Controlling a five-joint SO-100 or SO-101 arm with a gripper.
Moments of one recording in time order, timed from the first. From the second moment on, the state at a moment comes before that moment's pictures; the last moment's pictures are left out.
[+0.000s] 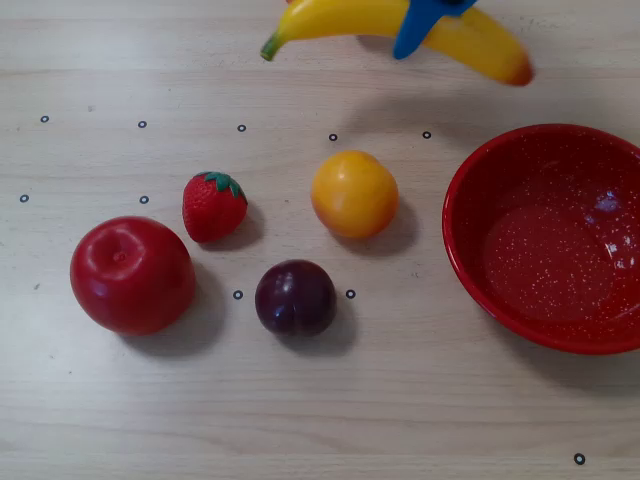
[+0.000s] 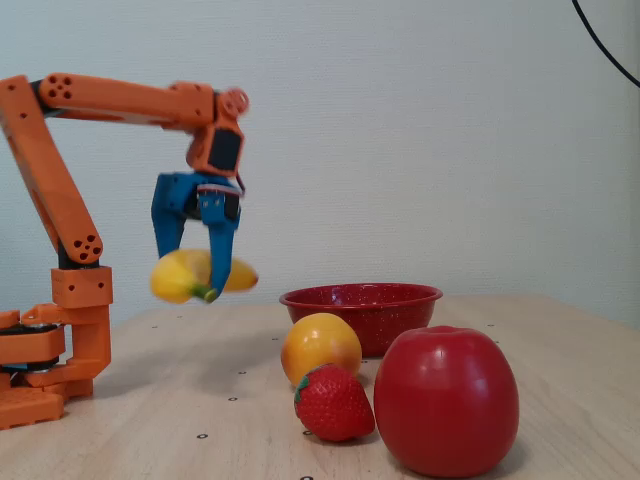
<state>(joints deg) 30.8 108.3 105.0 103.5 -38.4</state>
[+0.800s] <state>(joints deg) 31.7 109.0 89.8 72.4 -5.5</state>
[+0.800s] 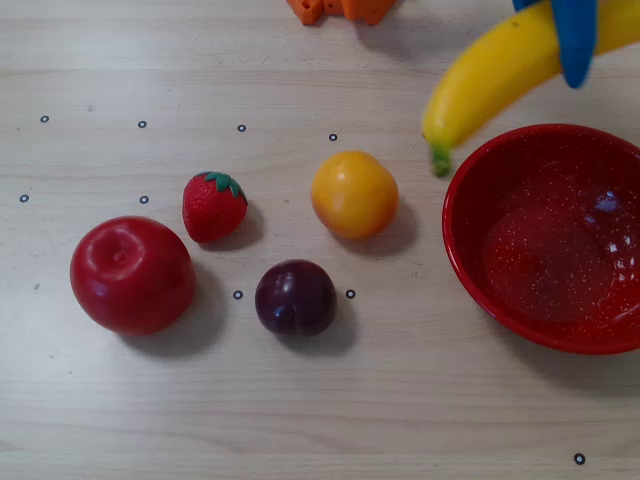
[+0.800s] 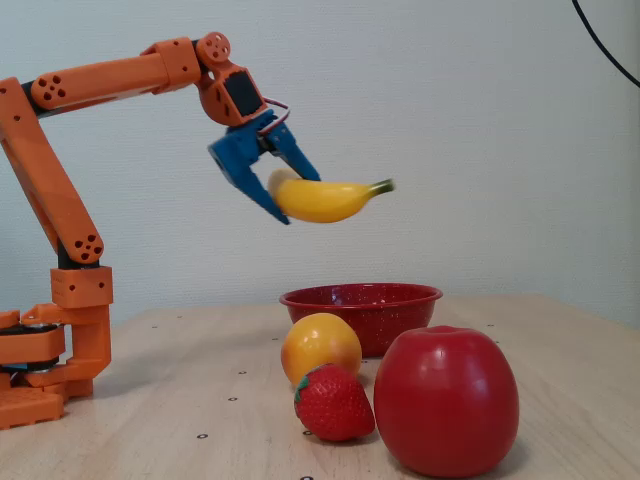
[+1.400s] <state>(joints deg) 31.7 97.7 111.0 29.2 12.1</state>
